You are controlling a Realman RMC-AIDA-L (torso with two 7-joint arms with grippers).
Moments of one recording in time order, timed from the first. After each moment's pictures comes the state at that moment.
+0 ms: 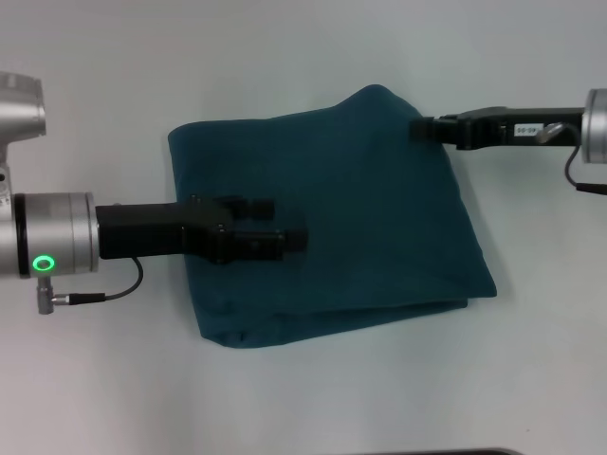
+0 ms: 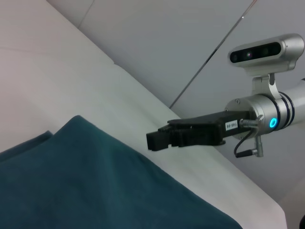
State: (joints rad) left arm -0.44 -2.16 -2.22 -0.73 -1.20 1.56 -1.75; right arm 0.62 2.03 2.42 0.52 -2.06 1.36 -1.31
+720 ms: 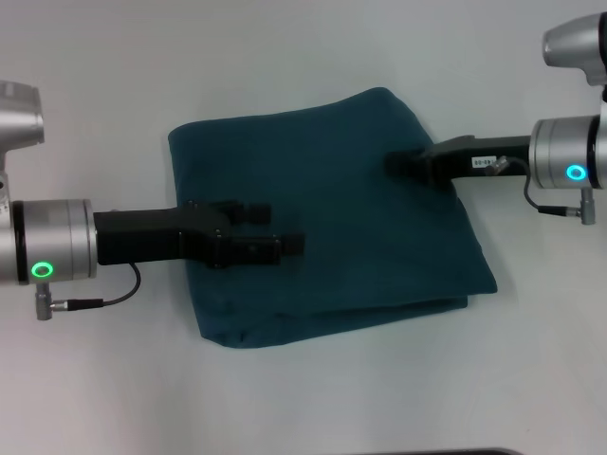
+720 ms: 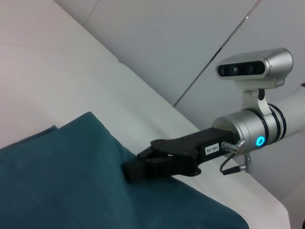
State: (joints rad) left arm -0.43 -2.16 -2.22 -0.72 -1.20 1.55 -1.74; right arm 0.63 2.08 2.29 0.48 -2.06 1.17 -1.35
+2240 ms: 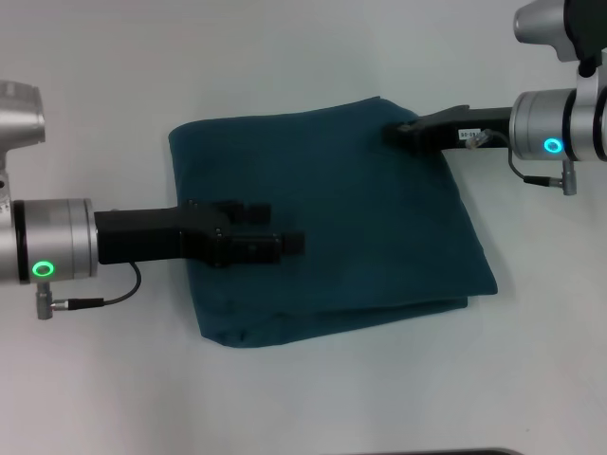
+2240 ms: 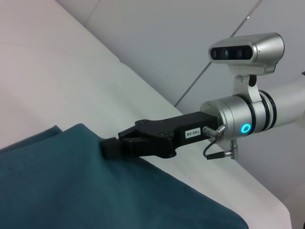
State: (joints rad) left arm -0.44 -2.16 -2.22 -0.72 -1.20 1.54 -1.74; right arm 0.67 2.09 2.21 0.49 -2.03 1.01 -1.35
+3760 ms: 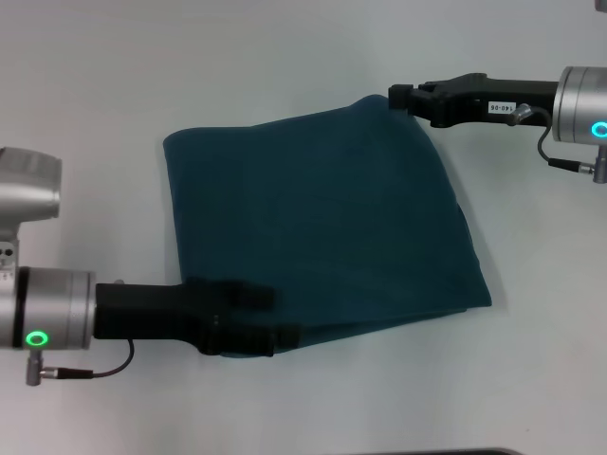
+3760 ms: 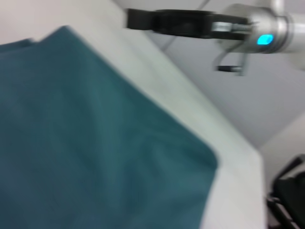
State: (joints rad) left arm -0.41 -2.15 -2.21 -0.62 -1.09 1.62 -1.67; right arm 0.57 2.07 2.22 0.64 -1.86 1.24 -1.39
